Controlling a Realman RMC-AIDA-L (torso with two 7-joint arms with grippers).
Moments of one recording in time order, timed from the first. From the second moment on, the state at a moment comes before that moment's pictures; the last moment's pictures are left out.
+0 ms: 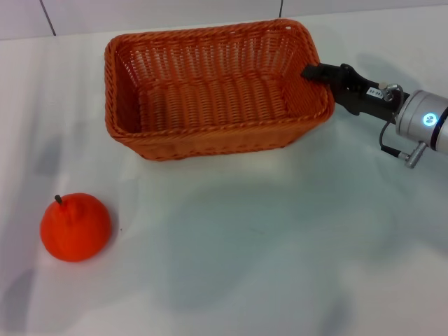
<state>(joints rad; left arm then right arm) -0.48 -2.16 -0.13 0.01 1.47 1.51 -0.78 0.63 2.08 -0.42 -0.27 1.30 1.05 1.97</state>
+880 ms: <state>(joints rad) -0.44 -2.15 0.19 0.22 1.50 1.56 -0.94 0.47 2.03 -0.34 -0.41 1.50 1.32 1.89</state>
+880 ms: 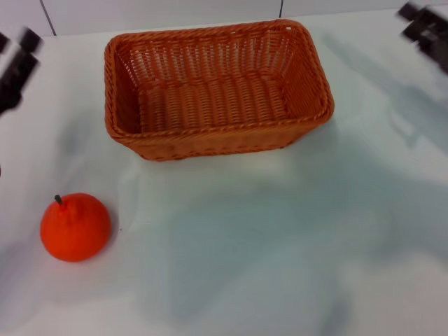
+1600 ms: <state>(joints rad) -0.24 -2.16 0.30 0.51 1.87 1.67 -1.08 0.52 1.99 -0.28 -0.43 1.51 1.28 1.84</state>
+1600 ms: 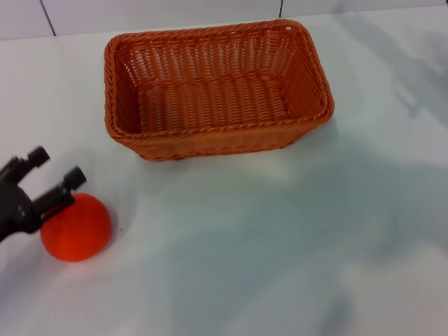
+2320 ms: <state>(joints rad) -0.21 -2.16 0.28 0.53 2.06 1.55 -0.99 0.56 2.03 -0.29 -0.42 1.54 1.29 1.83</state>
